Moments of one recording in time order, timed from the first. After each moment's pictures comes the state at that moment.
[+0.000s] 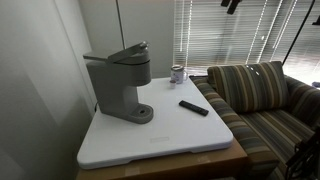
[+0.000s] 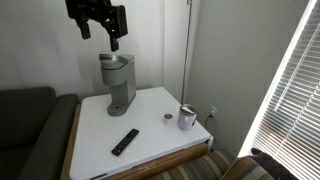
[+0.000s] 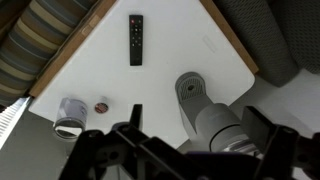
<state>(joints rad) 0.06 -0.13 -0.19 -2.14 0.31 2.13 -0.48</state>
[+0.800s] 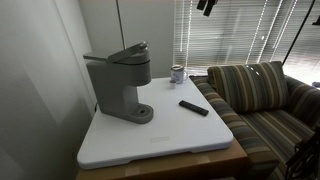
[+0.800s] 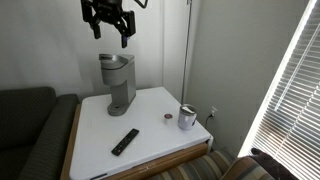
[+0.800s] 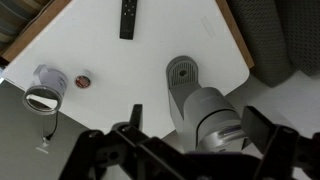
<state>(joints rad) 0.04 0.03 -0.11 -1.96 0.34 2.15 -0.55</state>
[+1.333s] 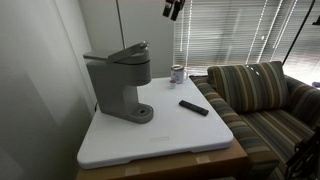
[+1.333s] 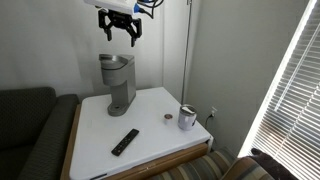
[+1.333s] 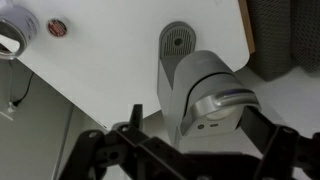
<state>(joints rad) 0.04 0.33 0.00 -1.62 0.34 2.16 -0.60</state>
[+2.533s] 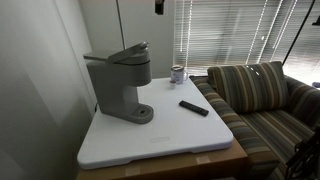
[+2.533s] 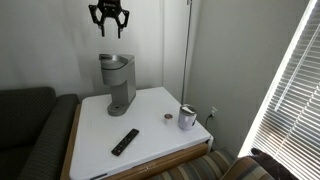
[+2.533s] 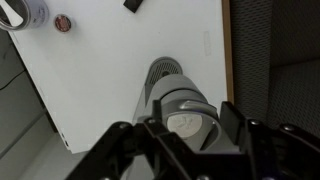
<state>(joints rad) 0.09 0.57 0.11 -1.11 0.02 1.68 -0.61</state>
